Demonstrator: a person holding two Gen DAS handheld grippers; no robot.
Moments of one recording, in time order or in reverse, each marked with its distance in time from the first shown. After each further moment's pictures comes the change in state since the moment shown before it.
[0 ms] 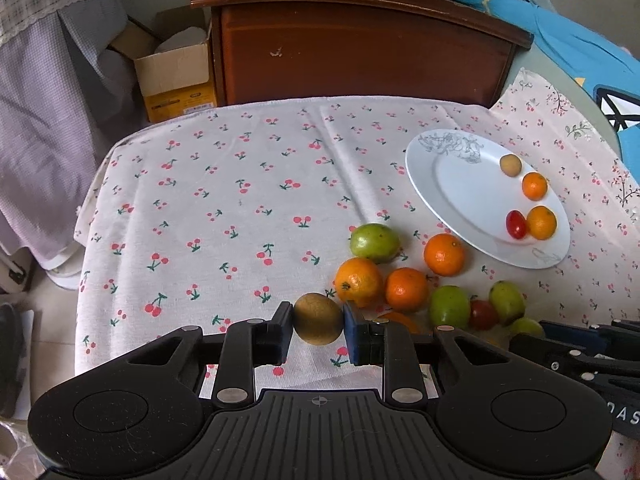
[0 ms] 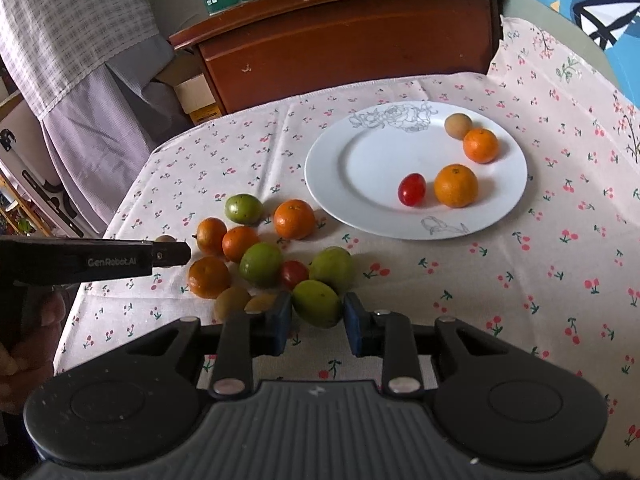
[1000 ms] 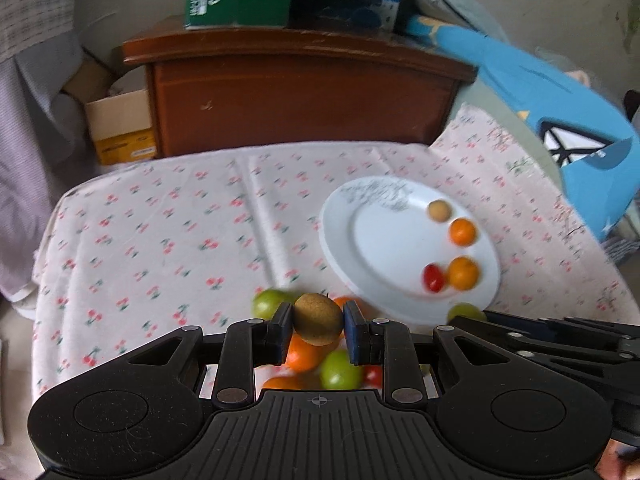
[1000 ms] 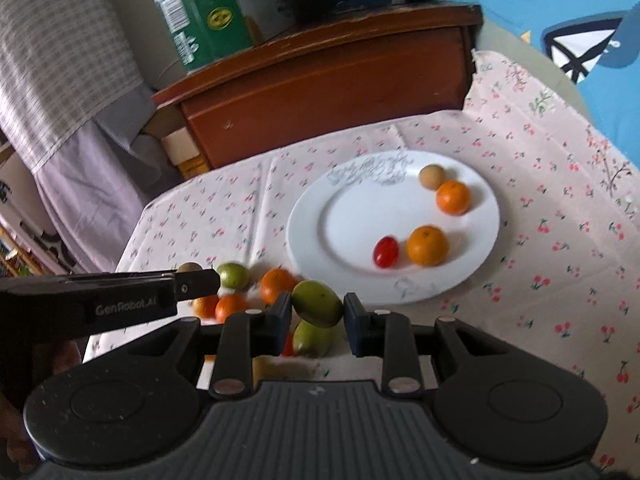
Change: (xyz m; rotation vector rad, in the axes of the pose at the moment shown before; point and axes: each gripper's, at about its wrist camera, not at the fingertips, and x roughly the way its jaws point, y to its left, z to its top) left arm -0.018 -0.049 0.033 0.016 -0.083 -0.124; right arm -0.021 -0.016 0.033 0.077 -0.099 -0.012
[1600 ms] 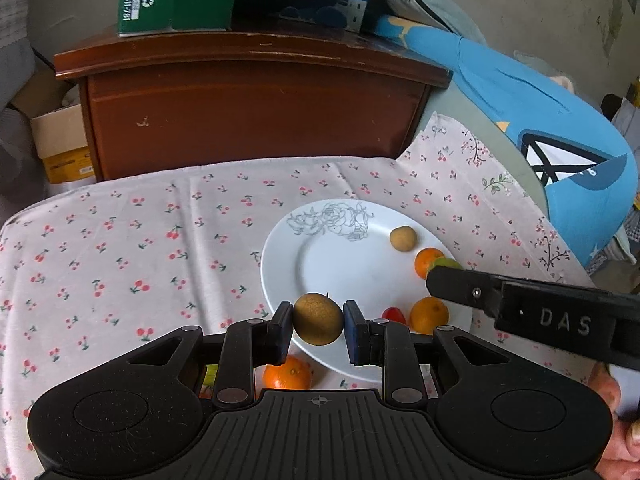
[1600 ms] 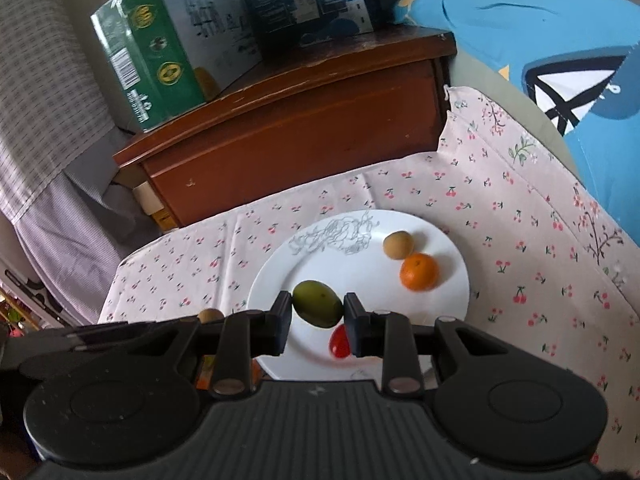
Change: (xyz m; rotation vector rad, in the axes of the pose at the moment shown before) left arm 0.041 -0.023 0.028 0.015 -0.005 -0.080; right arm 0.016 -0.035 0.054 0.054 -0.057 -0.027
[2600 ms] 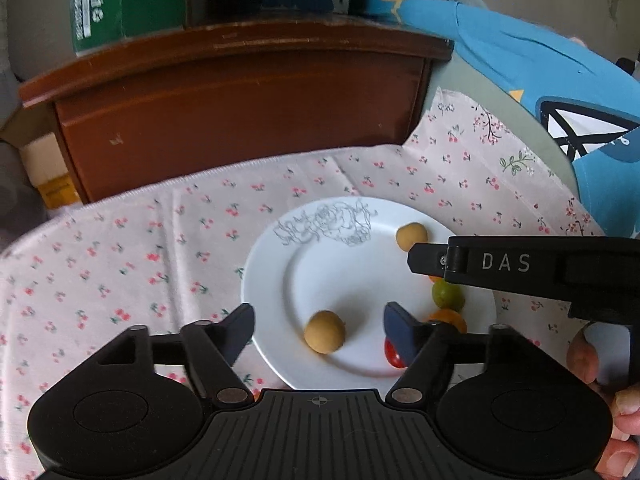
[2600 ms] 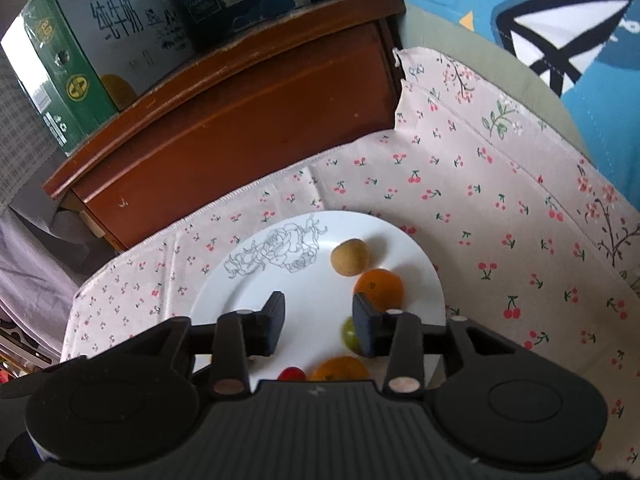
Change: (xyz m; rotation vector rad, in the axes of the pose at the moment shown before) left arm 0.032 -0.034 0.011 0.087 0.019 0.100; right arm 0.050 -0.036 0.019 0.124 0.041 -0.066
